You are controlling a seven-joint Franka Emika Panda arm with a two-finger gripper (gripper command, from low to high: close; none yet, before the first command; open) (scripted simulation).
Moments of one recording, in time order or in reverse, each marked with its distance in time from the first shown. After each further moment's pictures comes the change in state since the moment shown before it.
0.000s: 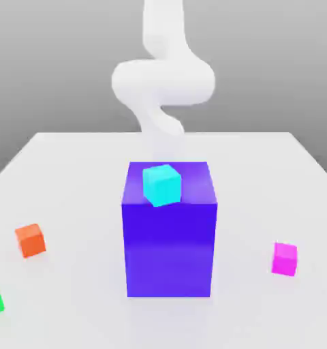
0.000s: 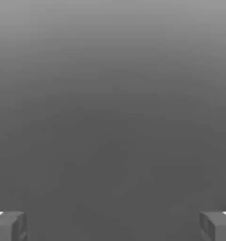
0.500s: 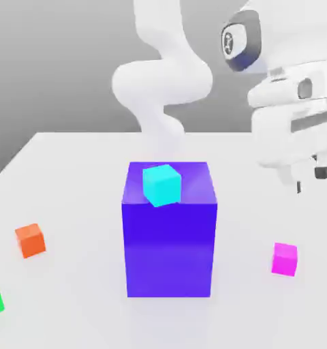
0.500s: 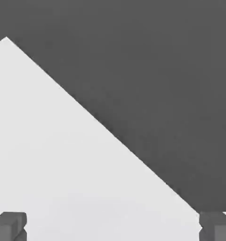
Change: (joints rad) arm 0.330 0.550 0.132 -0.274 0.044 0.330 -0.381
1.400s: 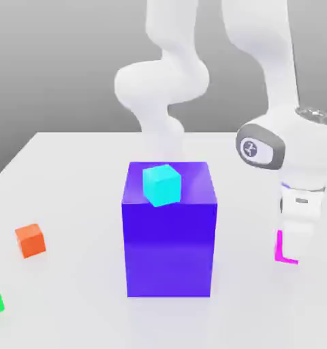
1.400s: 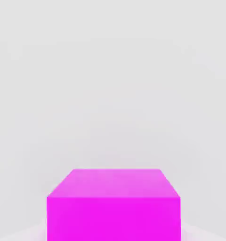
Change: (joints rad) arm 0.163 0.275 0.011 -0.105 -0.130 0.145 -0.063
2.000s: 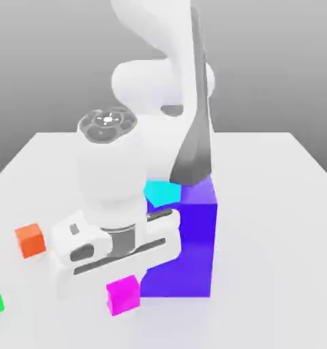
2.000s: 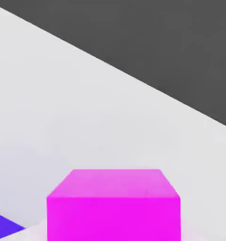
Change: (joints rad) arm -0.537 0.095 -0.453 0.308 0.155 -0.265 -0.200
